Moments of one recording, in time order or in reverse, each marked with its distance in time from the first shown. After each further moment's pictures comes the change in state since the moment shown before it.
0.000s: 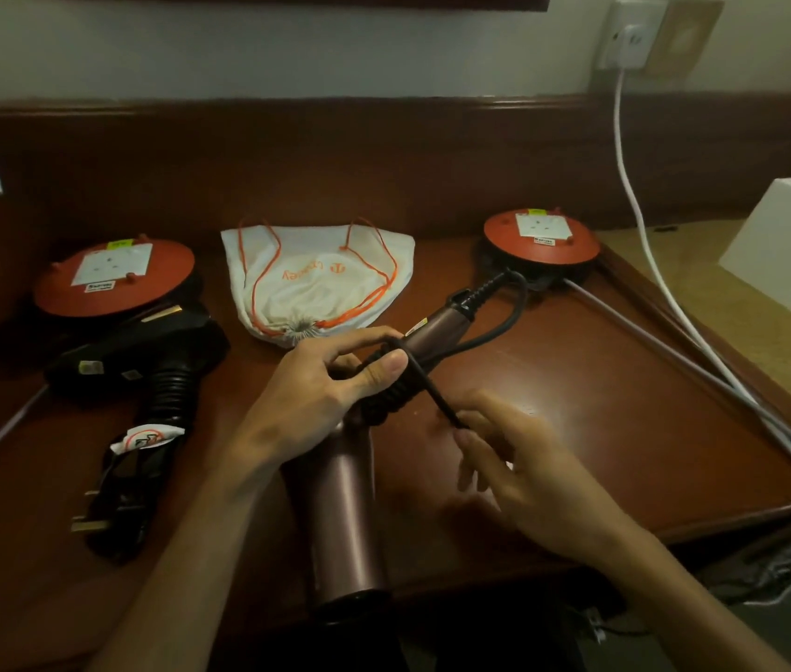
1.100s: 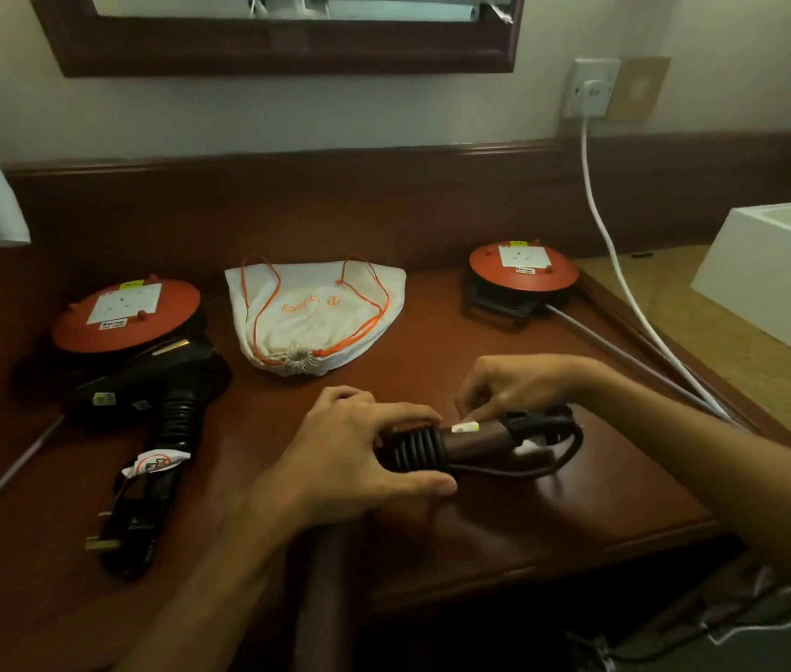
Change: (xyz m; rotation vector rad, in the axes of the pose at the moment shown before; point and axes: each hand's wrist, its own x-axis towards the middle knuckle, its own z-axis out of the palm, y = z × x) left_hand -0.021 0.017 0.027 0.782 -0.187 0.069; right_hand 0.104 0.029 -0.076 -0.304 -0.785 0.140
